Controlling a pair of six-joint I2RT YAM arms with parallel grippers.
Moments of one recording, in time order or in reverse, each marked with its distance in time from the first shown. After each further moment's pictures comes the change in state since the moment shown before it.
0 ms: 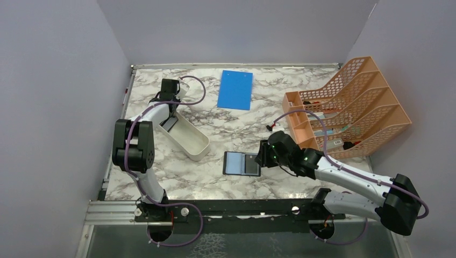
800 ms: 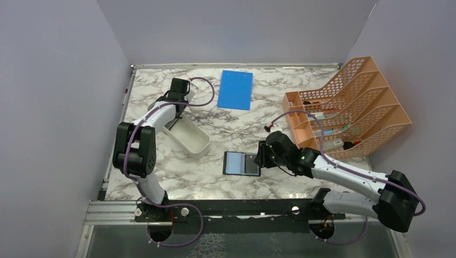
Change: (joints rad) left arm -0.098 -0.043 0.026 -0.124 -0.041 -0.028; right arm 0.000 0.042 0.000 0.008 -0.007 0.001
